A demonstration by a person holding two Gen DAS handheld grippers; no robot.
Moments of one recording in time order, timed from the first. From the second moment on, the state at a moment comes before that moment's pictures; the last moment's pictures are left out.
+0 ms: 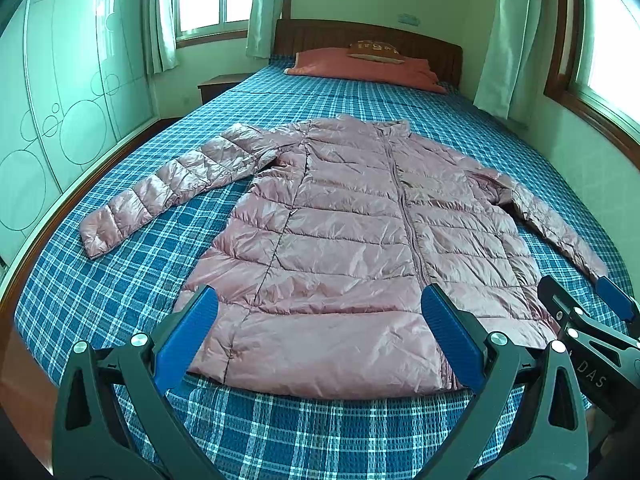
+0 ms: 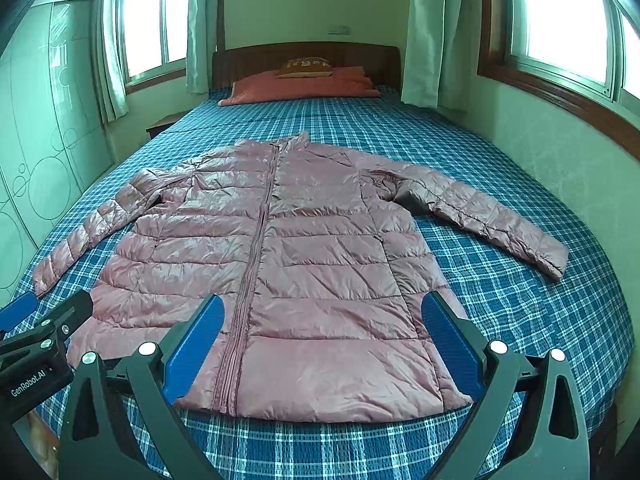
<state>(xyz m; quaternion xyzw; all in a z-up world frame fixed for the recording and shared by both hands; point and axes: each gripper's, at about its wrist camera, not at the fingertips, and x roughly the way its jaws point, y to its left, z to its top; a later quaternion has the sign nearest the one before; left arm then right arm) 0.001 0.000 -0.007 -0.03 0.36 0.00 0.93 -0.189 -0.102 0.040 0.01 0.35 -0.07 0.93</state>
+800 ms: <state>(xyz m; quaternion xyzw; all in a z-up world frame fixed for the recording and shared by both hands) 0.098 0.098 -0.078 -0.19 0.45 0.06 0.87 -0.132 -0.251 -0.008 0.22 0.33 -0.10 0.91</state>
